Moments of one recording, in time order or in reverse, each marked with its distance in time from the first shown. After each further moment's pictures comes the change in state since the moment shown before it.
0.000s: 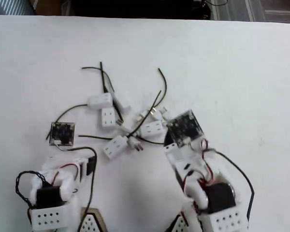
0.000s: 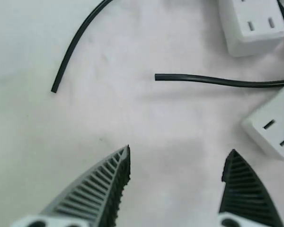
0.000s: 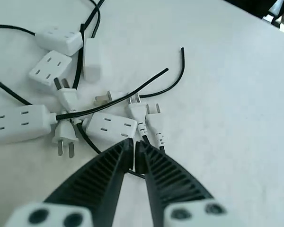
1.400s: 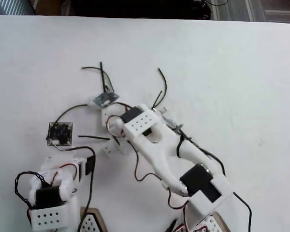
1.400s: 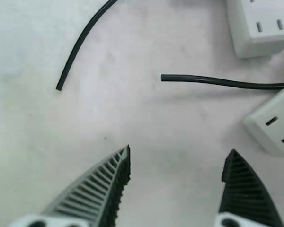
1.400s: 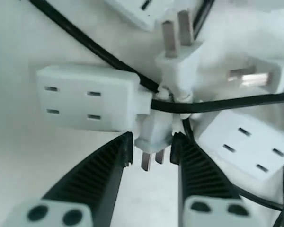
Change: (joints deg) left arm -0.6 0.0 0.0 0.0 0.0; right arm -20.1 88.5 -44.7 4.1 -10.0
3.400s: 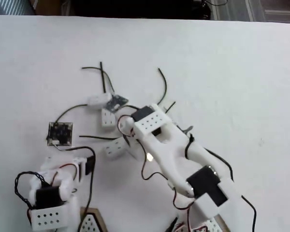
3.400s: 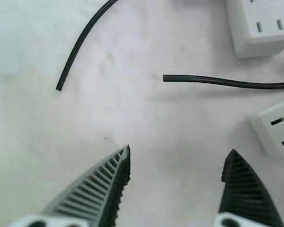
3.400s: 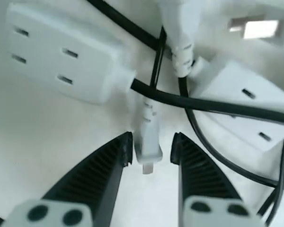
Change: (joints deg) left arm -0.1 0.0 0.0 0.0 0.0; right arm 2.9 -2.5 4.9 4.5 7.0
